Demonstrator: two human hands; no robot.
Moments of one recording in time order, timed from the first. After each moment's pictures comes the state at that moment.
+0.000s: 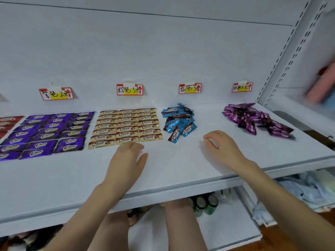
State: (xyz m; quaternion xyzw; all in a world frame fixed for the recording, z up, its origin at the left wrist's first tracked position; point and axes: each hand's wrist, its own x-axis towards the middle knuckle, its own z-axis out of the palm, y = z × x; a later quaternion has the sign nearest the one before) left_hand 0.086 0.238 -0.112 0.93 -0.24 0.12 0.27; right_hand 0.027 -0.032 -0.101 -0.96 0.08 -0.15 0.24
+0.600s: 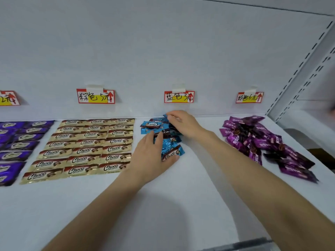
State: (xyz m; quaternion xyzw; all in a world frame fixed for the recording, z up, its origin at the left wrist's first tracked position) left_hand 0.183 0.071 -0.132 0.94 -0.27 0.04 0.19; right_hand 0.228 -0.095 -0.096 -0.95 -0.04 -0.08 0.30
